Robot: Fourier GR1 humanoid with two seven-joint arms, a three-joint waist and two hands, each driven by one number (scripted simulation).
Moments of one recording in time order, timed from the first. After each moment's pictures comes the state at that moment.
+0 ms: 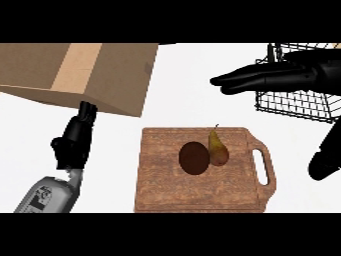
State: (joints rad) left arm -0.22 0.29 -0.33 -1.47 0.14 0.42 -0.02; right arm -0.79 -0.52 0.10 -1.61 -0.24 1.07 0.02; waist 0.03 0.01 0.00
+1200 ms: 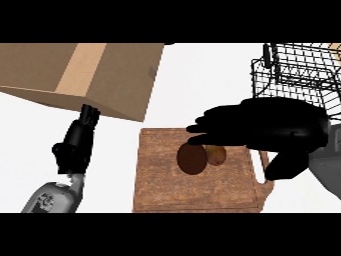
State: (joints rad) left arm -0.18 0.23 -0.30 -1.53 0.07 0.39 0.01; right arm -0.67 -0.57 0.42 -1.73 0.41 0.89 -0.26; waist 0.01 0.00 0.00
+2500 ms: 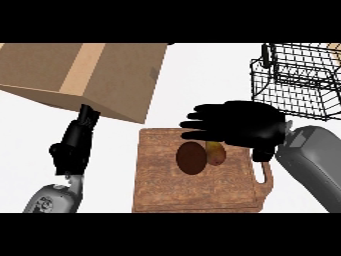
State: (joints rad) left arm -0.15 0.18 -0.23 -1.57 -0.02 0.32 0.06; right arm -0.64 -0.51 0.54 -1.53 0.83 0.55 -0.54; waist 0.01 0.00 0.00
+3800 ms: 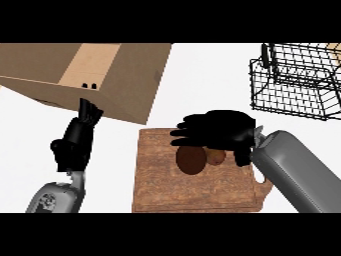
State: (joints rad) left arm -0.16 0.11 -0.17 -1.55 -0.06 0.26 0.05; right arm -0.62 -0.36 0.55 -1.36 0.98 0.53 -0.60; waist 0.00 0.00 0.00
